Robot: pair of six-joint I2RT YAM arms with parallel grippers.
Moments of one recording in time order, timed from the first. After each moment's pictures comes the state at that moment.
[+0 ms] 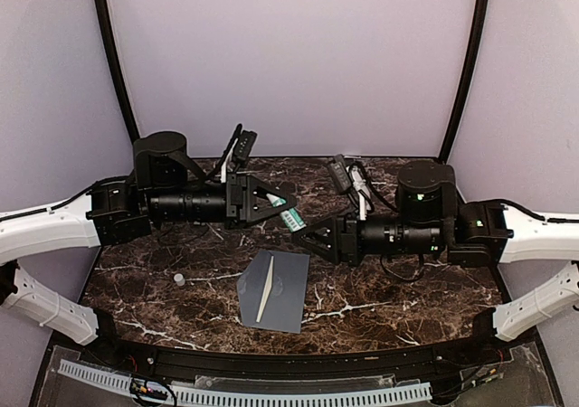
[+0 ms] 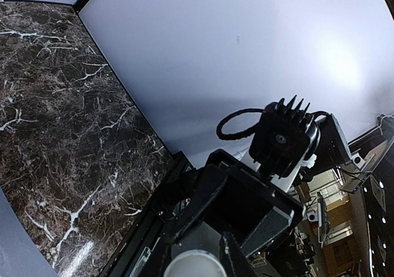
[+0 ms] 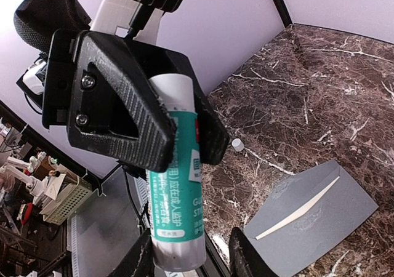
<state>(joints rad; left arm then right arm) -1.03 1.23 1.06 -0.01 0.35 -0.89 1.24 1.17 0.99 -0.10 -0.05 0.56</state>
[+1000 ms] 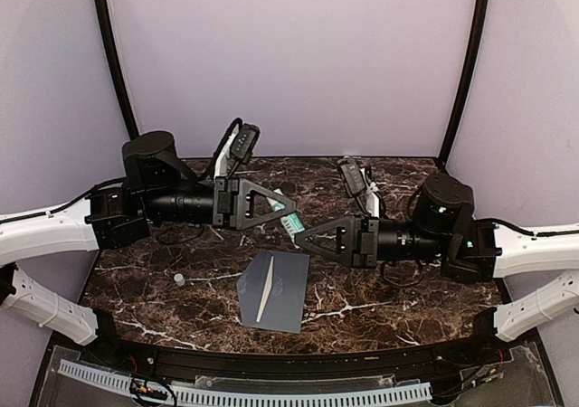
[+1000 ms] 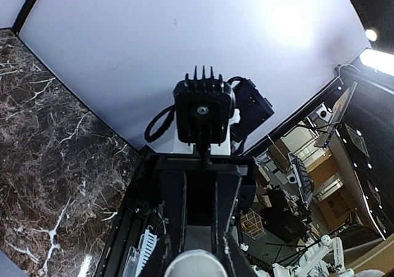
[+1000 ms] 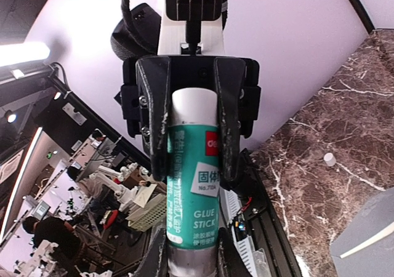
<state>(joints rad) -1.03 1.21 1.03 0.13 0.54 -0.79 1.20 1.13 0.79 0.36 -0.34 0.78</state>
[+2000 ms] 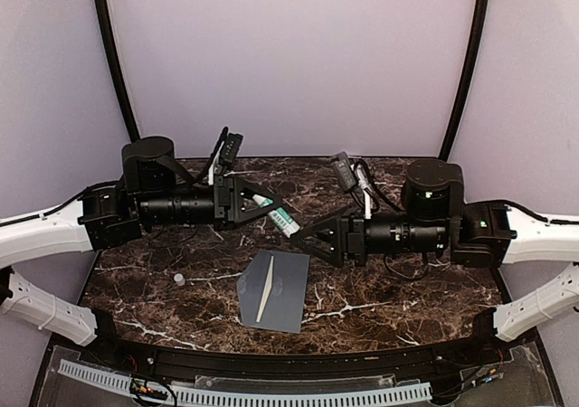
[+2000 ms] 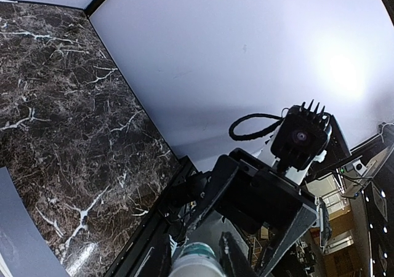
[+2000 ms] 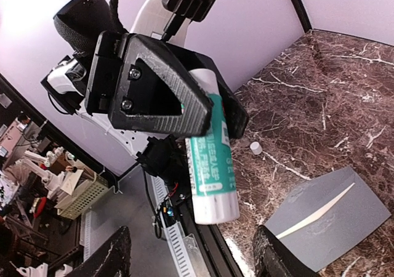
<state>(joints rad) -1.00 1.15 0.99 0.00 0.34 -0.90 1.23 1.13 0.95 -0.03 -0.15 0.57</state>
